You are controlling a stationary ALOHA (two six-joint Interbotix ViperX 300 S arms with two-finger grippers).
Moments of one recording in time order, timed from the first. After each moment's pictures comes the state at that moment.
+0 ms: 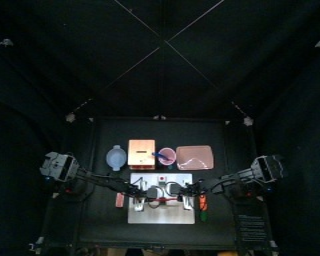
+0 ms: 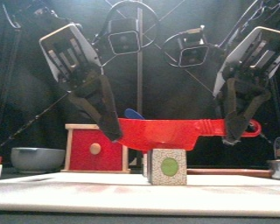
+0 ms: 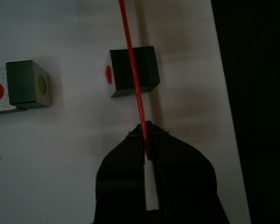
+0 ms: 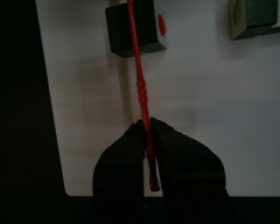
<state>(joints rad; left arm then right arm) -0.21 0.11 0.60 -0.13 0.25 -0.01 0.15 -0.08 0.74 0.11 0.40 0.19</state>
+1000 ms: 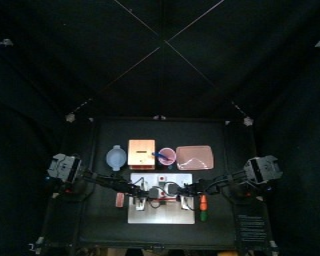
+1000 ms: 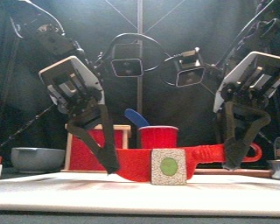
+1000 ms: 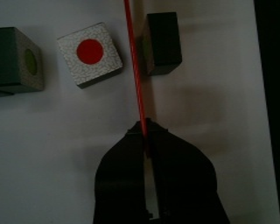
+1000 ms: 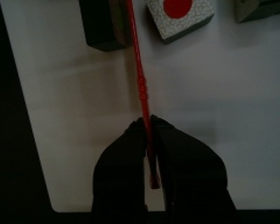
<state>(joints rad) -0.20 0.20 0.60 -0.13 0.25 -0.01 0.15 0.02 0.74 0.14 0.36 0.19</state>
